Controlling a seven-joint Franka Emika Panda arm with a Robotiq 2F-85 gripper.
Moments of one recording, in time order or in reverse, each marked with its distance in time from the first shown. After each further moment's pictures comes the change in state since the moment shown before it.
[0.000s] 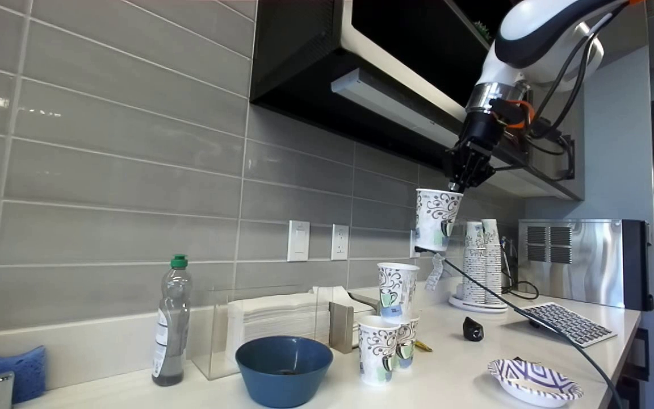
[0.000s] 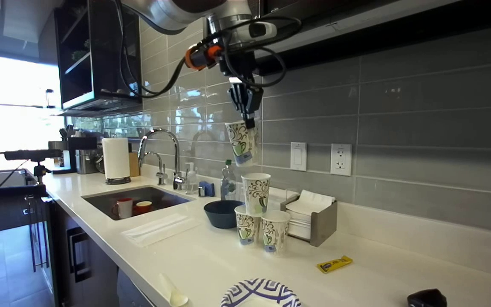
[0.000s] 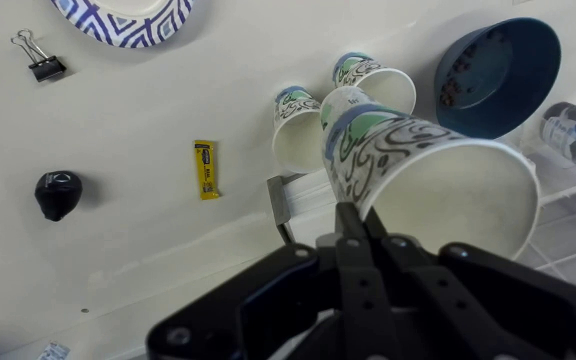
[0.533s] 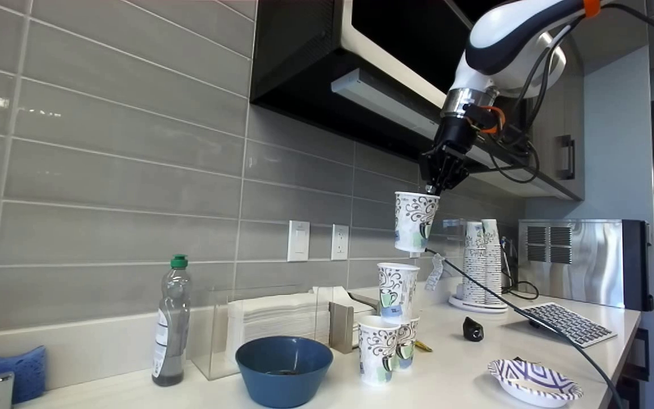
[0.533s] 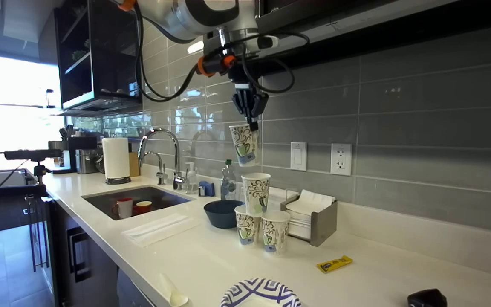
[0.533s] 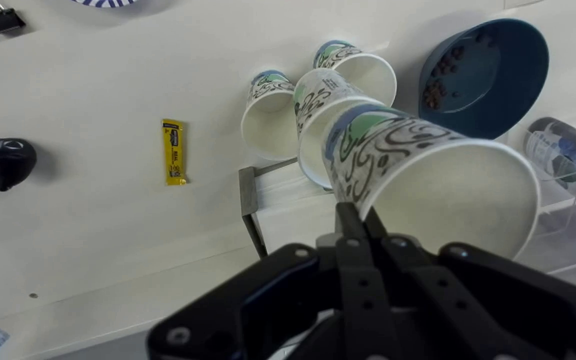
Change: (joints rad) arm 0.039 0.127 0.010 0.116 0.000 -0.010 -0.041
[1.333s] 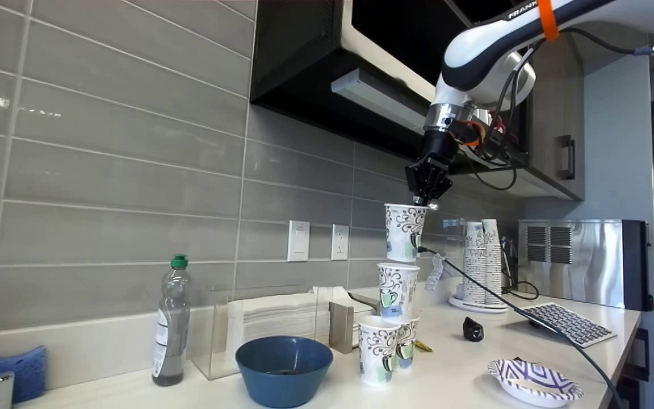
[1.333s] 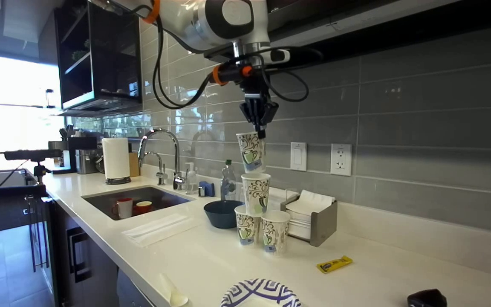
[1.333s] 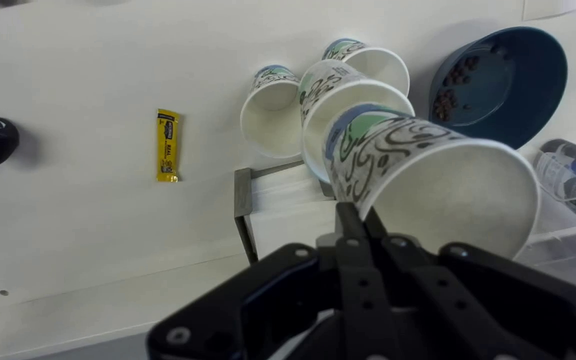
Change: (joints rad) arm 0.000 0.127 0.000 0.108 -0.002 -0.038 -0.069
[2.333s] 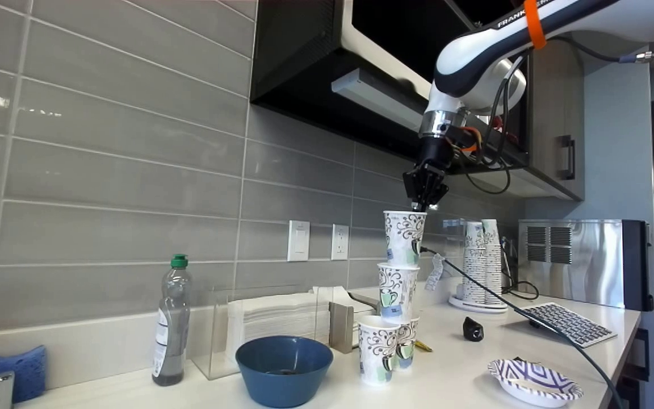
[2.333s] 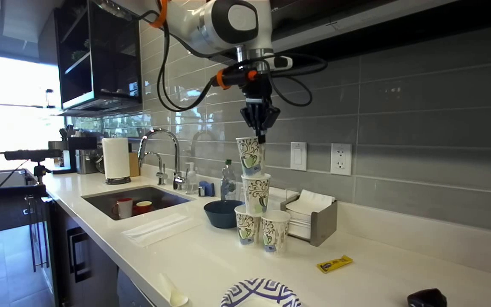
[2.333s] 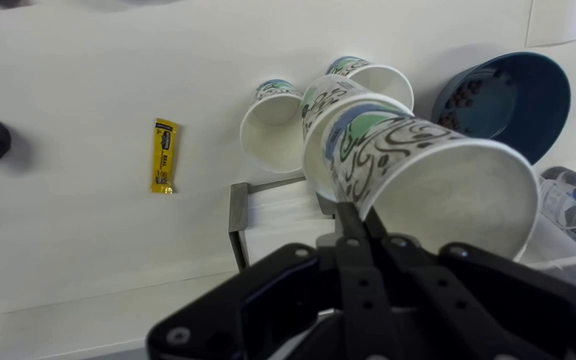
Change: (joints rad) arm 0.001 0.045 0.000 0.035 0.001 -0.041 -0.043
